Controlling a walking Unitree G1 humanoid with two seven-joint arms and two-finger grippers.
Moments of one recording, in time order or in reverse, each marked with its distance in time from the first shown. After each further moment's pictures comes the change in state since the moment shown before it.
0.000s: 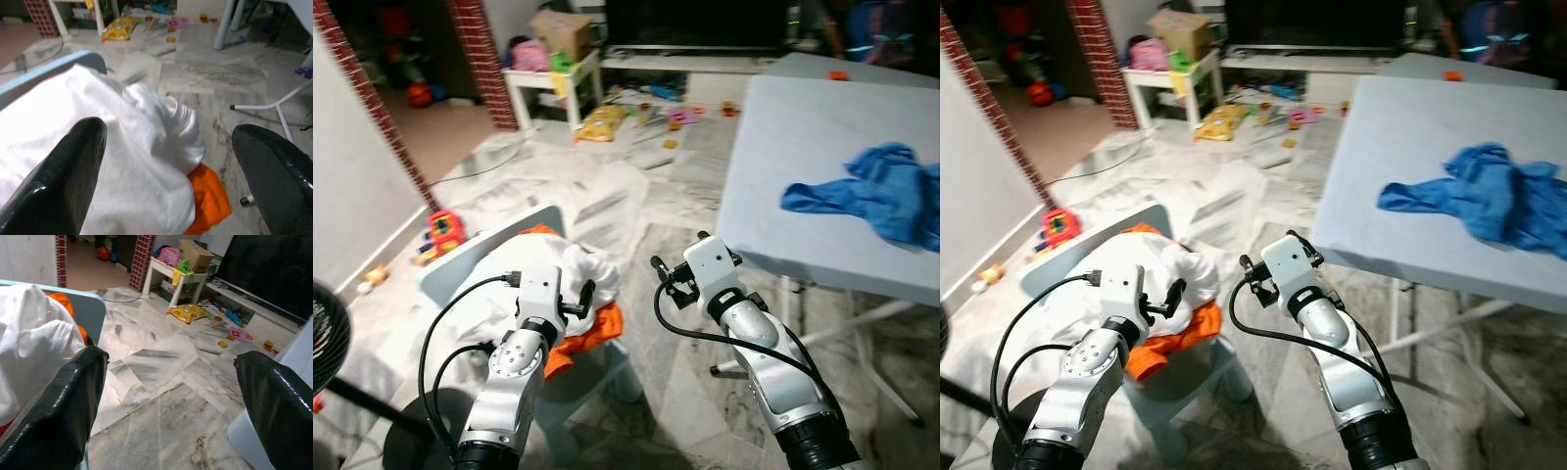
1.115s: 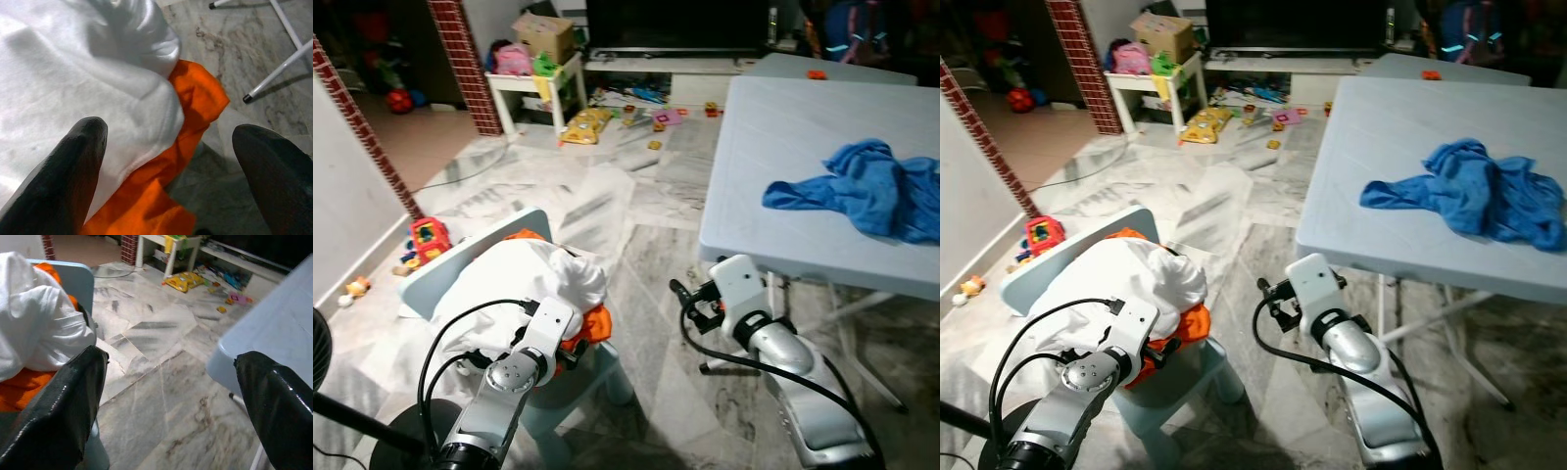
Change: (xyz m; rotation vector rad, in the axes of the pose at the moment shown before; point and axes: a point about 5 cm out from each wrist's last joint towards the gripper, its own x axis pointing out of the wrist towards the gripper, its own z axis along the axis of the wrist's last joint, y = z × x) left arm -0.009 0.016 -0.048 0.289 0.325 -0.136; right arm -0.041 -0.009 -0.008 0.123 0.116 0.013
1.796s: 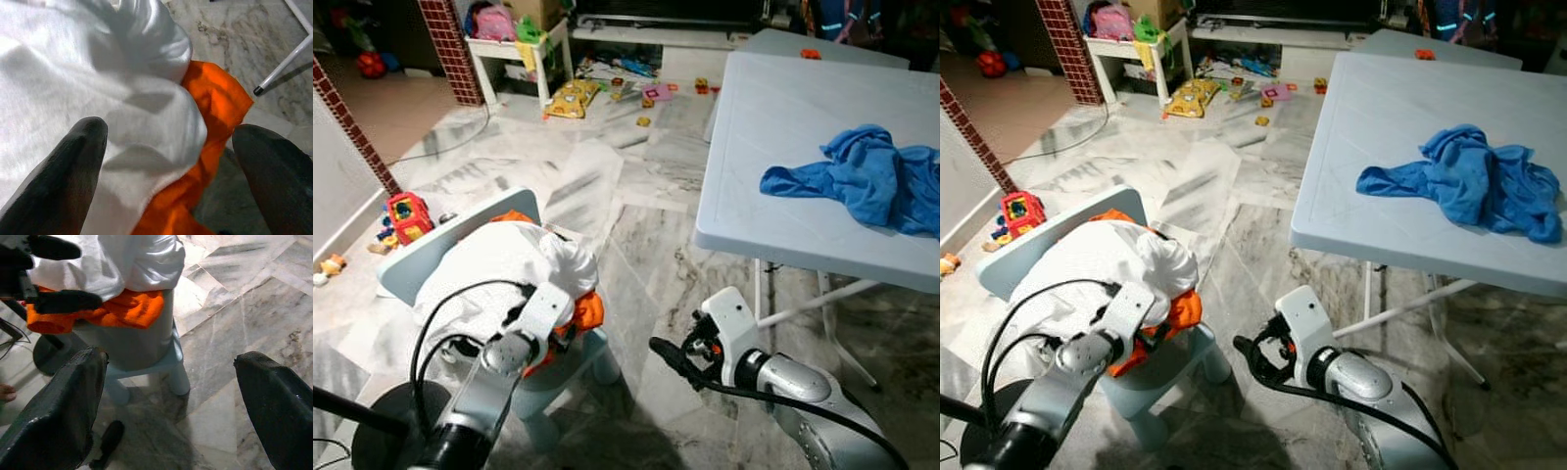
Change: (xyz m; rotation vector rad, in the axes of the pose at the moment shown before) left arm 0.004 0.021 0.019 0.129 -0.033 0.051; right arm -0.036 0.032 -0.004 0.160 0.234 0.325
